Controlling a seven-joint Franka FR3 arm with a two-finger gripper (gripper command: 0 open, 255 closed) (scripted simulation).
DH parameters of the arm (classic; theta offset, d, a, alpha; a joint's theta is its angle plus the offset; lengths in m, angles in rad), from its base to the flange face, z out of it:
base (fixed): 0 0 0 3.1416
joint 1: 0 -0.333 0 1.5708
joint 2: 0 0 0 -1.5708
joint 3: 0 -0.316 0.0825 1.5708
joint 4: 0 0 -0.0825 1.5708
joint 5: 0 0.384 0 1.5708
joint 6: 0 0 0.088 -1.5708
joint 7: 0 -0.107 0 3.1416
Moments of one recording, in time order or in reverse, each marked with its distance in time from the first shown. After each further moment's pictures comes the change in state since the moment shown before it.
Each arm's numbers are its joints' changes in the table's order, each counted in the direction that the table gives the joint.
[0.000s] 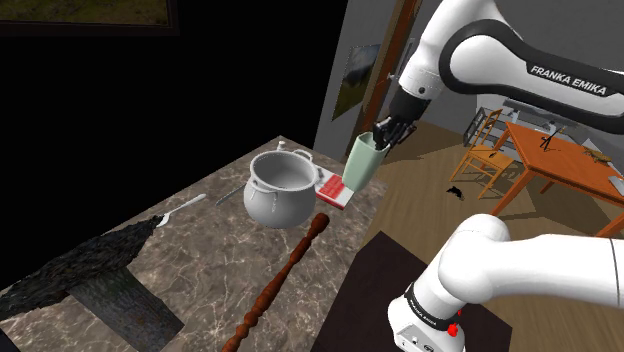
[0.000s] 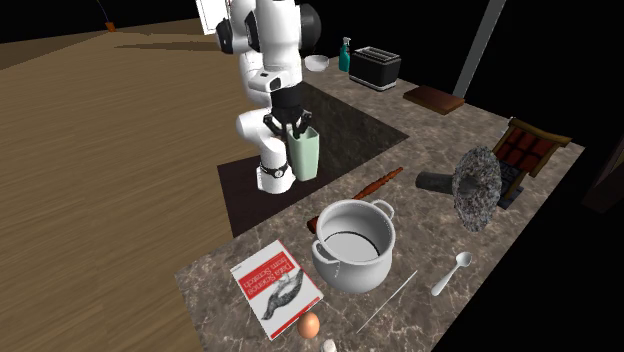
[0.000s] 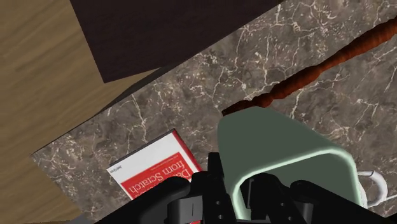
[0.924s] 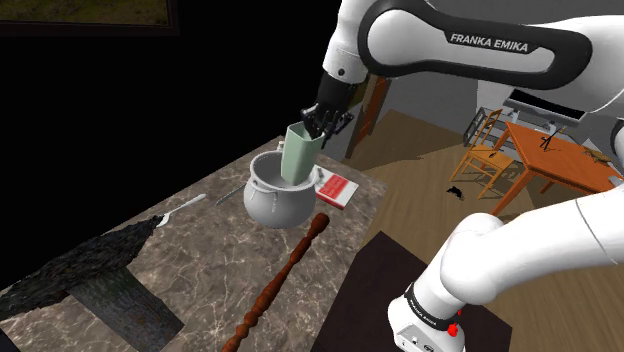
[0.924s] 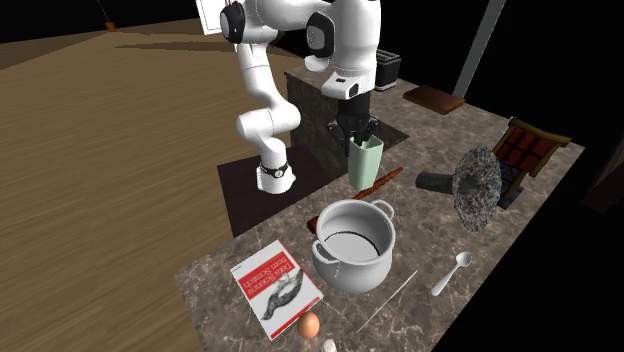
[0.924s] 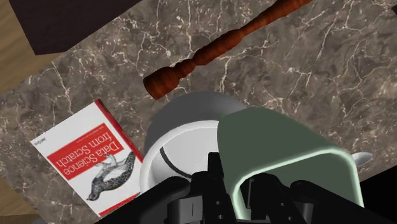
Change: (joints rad) arm -0.050 0.389 -0.229 -0.267 0.094 0.128 -0.237
